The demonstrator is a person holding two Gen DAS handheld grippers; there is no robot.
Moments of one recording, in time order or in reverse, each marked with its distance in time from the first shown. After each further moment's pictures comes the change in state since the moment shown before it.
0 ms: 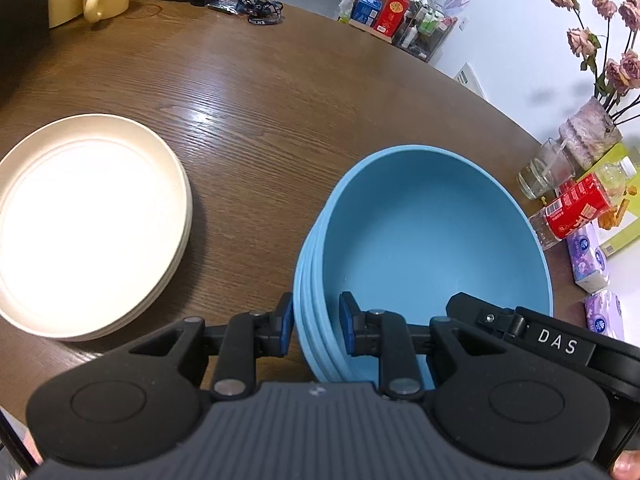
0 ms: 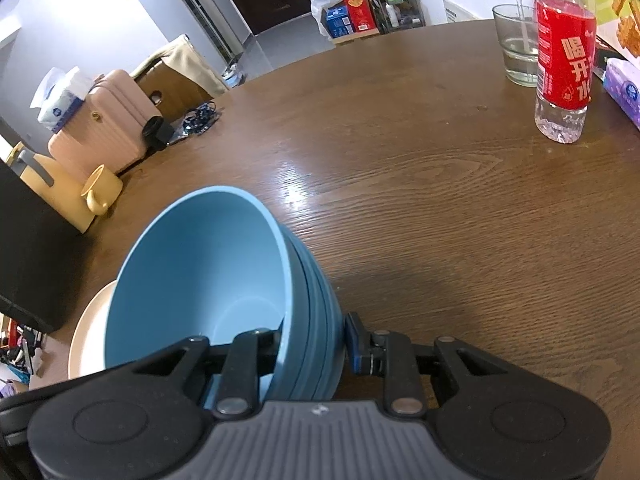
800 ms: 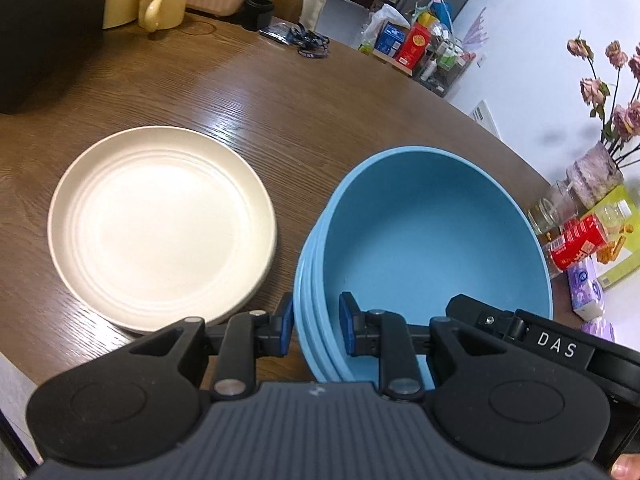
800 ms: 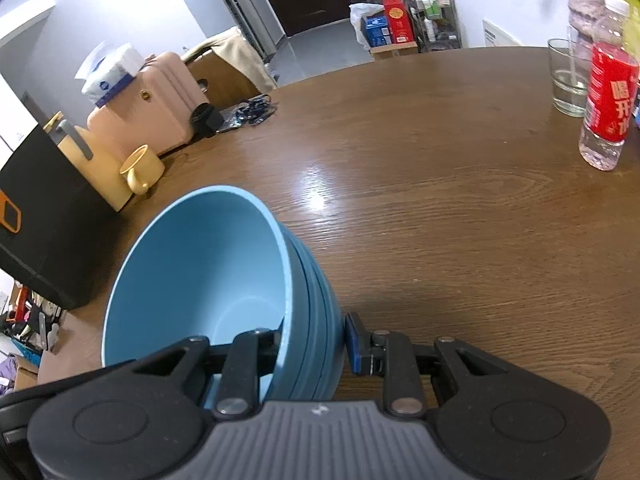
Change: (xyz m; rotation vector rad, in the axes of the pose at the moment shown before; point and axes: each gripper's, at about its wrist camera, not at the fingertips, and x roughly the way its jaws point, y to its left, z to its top) left arm -0.052 0.057 -0.003 -0.077 -0.075 0.010; right arm -0.017 0.069 -0.021 -0.094 -0.019 0.040
